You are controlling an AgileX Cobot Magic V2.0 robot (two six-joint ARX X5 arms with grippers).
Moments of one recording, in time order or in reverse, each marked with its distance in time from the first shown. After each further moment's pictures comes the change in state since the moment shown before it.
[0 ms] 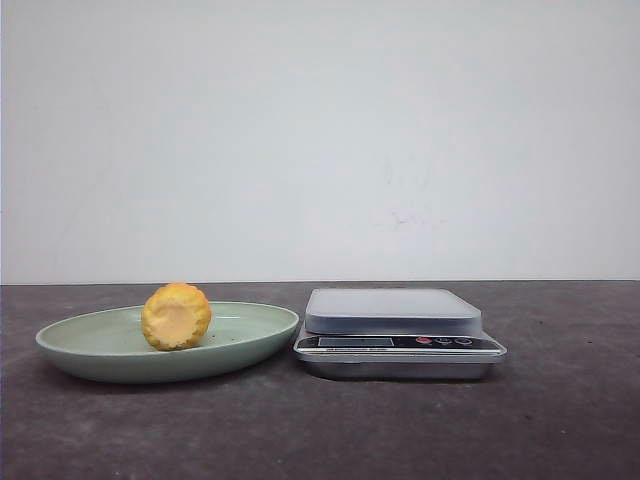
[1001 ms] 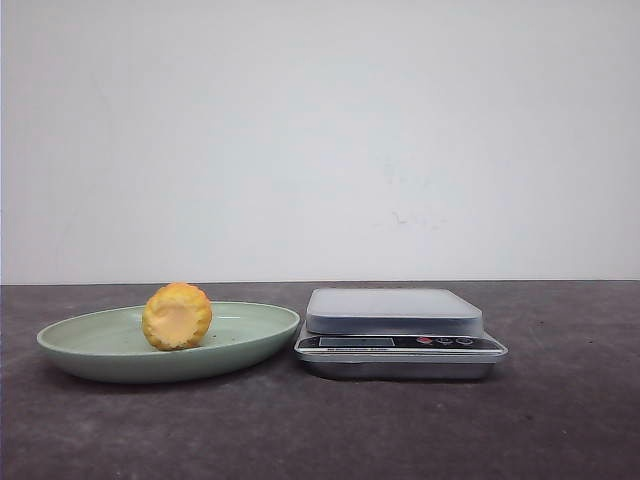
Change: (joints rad) left arm 0.317 -0.237 -1.059 0.875 0.188 0.147; right arm 0.000 0.000 0.000 0.000 -0.002 0.000
